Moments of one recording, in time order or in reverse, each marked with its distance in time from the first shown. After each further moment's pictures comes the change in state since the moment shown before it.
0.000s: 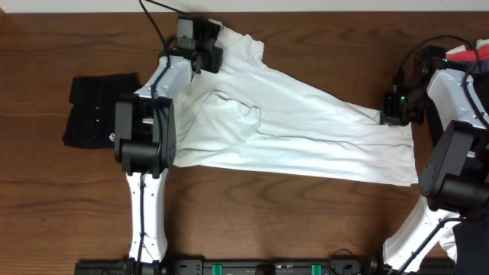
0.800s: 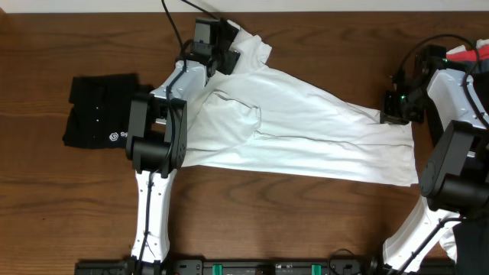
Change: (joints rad) left arm -0.073 0.056 -0.009 0.145 -0.113 0.138; right arm 0.000 0.000 0.000 0.016 0.000 0.000
